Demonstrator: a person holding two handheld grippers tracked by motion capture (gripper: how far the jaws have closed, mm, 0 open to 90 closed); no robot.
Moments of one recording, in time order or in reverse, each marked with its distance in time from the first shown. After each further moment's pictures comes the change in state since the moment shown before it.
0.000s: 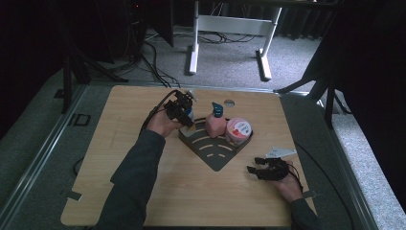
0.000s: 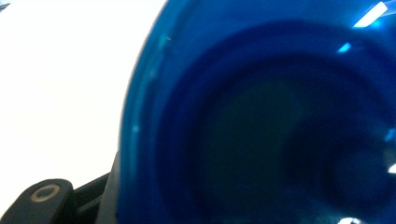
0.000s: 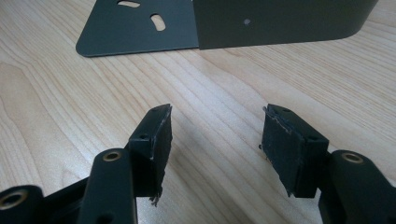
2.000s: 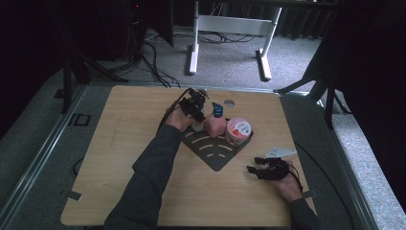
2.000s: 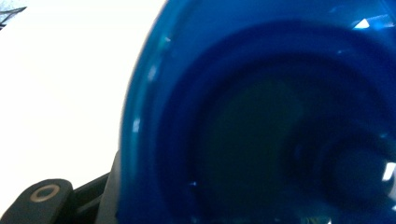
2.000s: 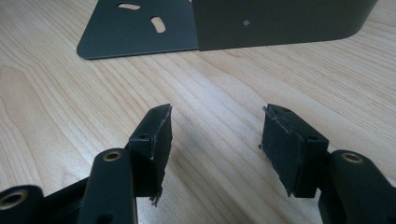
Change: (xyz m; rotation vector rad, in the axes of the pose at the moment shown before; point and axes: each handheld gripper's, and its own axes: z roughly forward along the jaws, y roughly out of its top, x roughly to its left) left arm 0.001 0.039 0.050 -0.002 0.049 -0.028; right arm -0.001 0.000 0.000 -0.007 0.005 0.005
